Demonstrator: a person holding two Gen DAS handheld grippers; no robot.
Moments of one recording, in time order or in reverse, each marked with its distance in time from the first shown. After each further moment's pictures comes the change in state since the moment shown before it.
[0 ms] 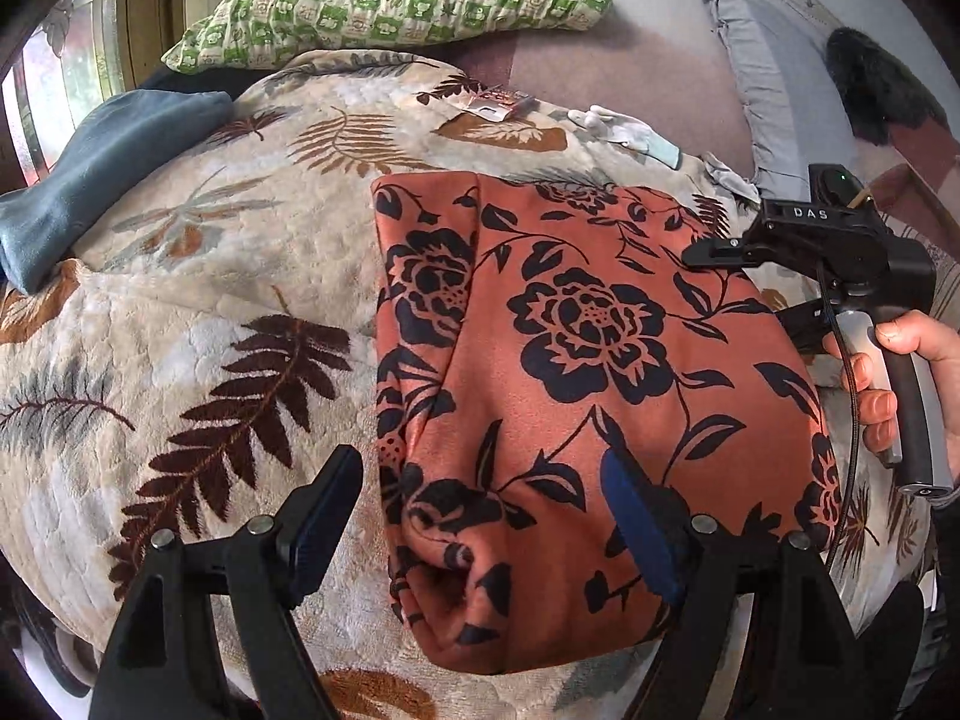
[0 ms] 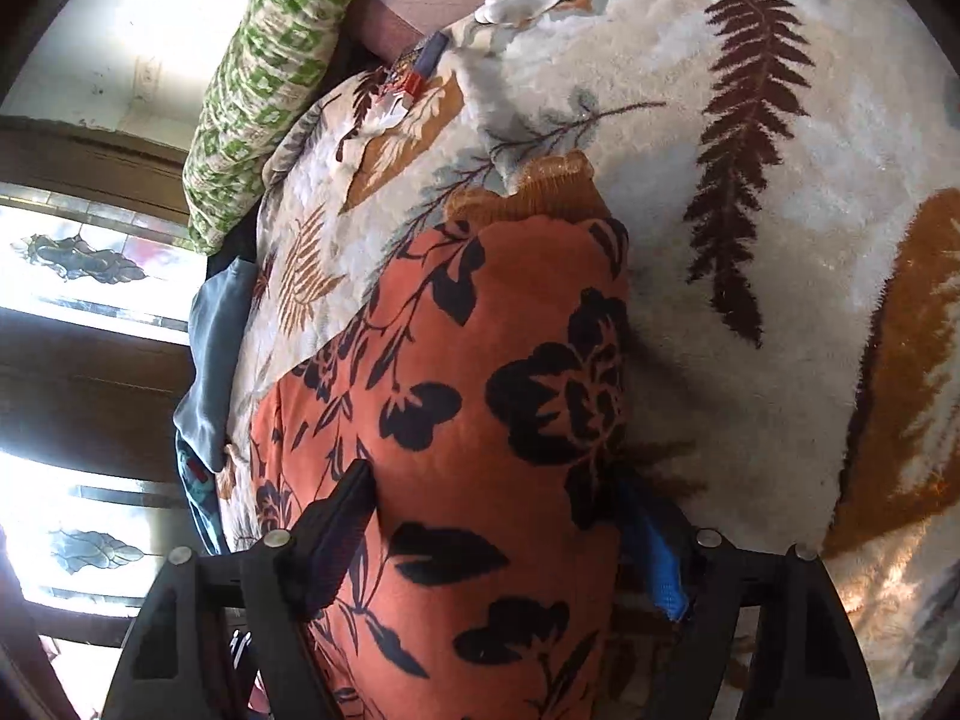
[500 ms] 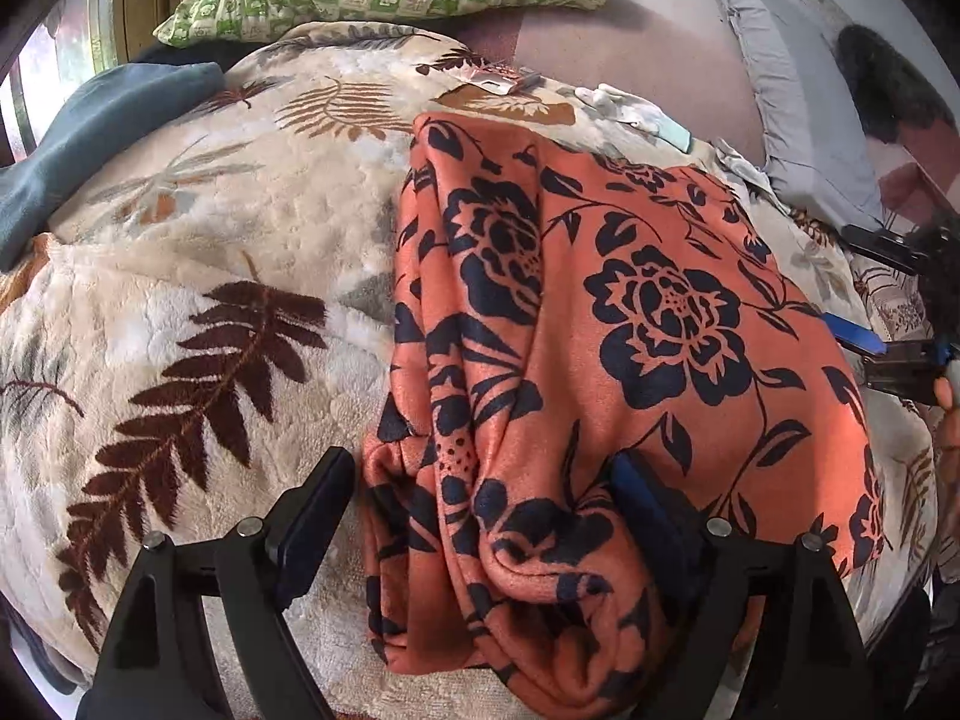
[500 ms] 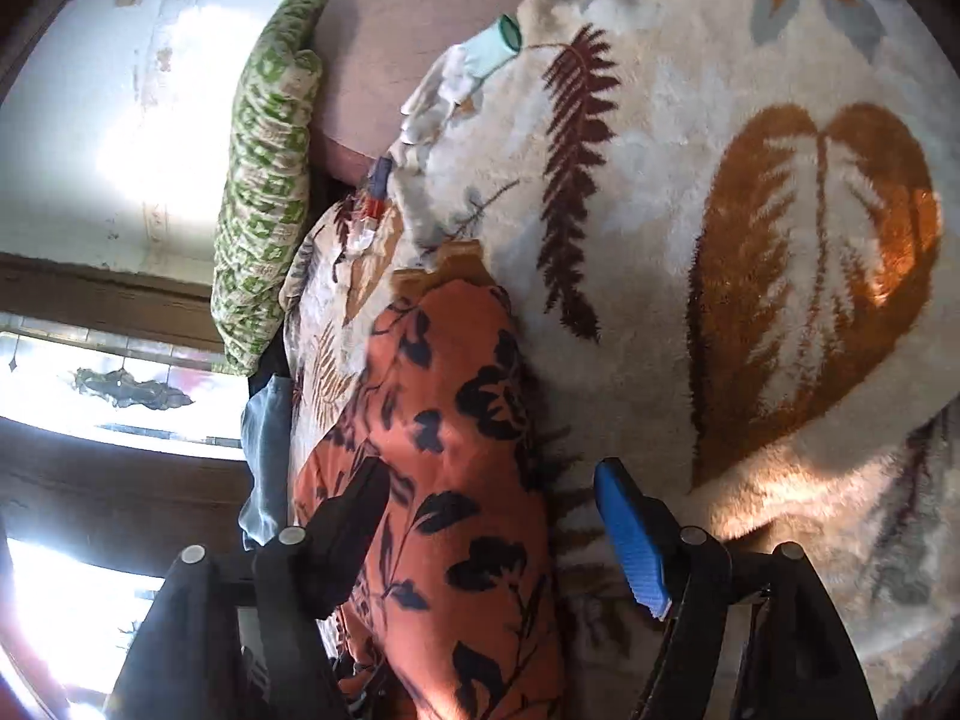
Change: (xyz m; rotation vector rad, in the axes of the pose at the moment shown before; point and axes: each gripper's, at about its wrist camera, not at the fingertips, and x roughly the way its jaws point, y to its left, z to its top) left arm 0.031 0.004 -0.002 -0.012 0.023 -0.011; right arm -0.068 -0.044 -0.036 0.167 -0.210 0.135
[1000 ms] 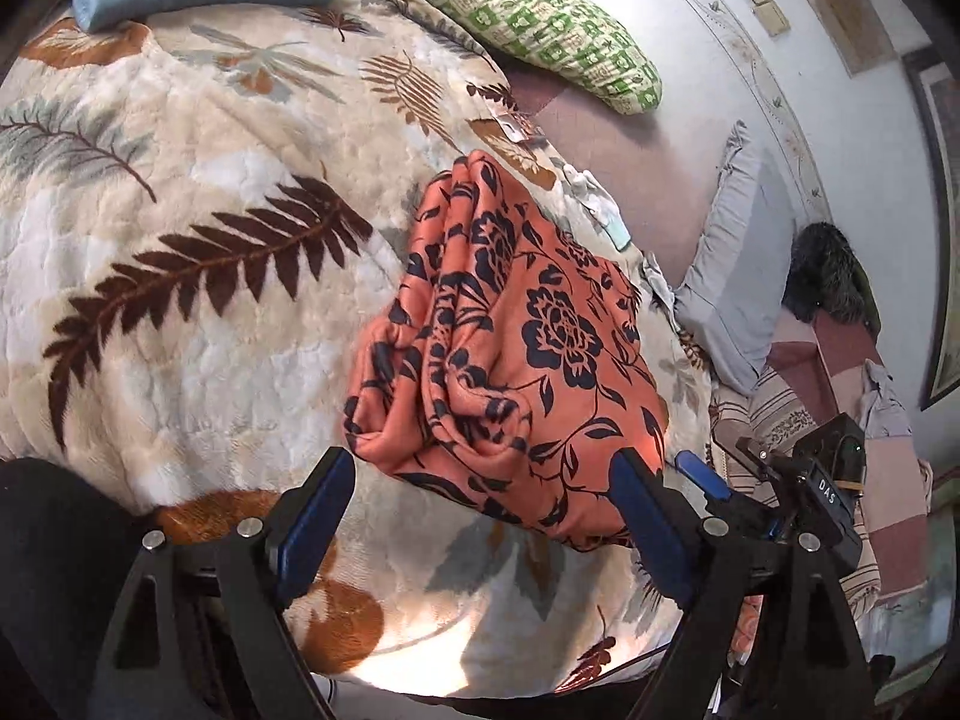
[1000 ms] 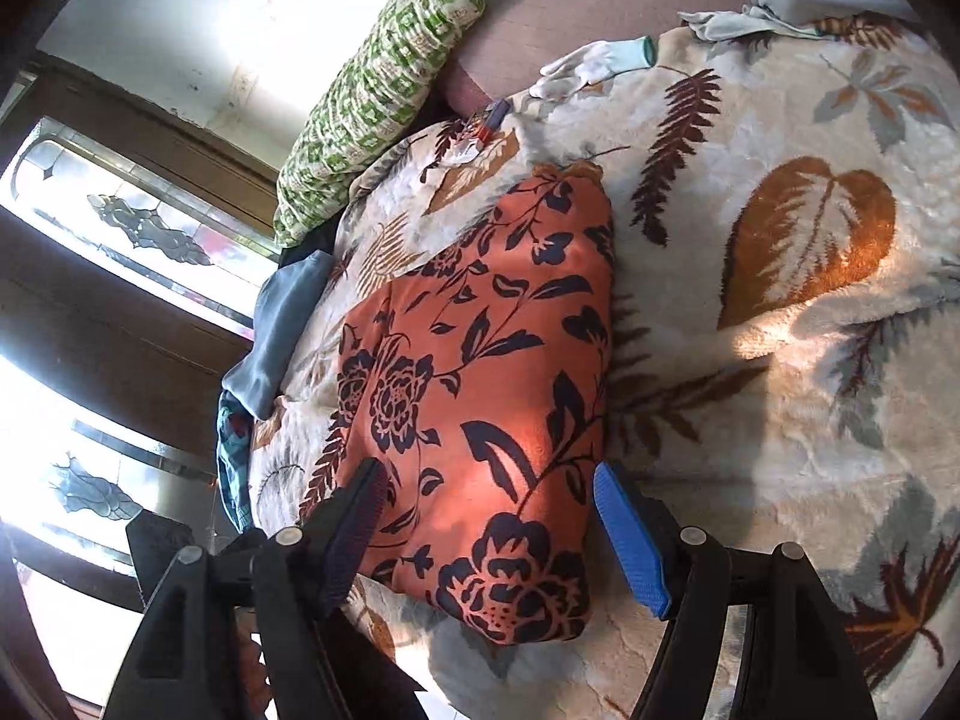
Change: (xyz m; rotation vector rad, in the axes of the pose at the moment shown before) left arm -0.071 0.040 -0.045 -0.418 -0.011 -0.359; right arm -0.048 0.040 -0.092 -0.326 0.035 -0.057
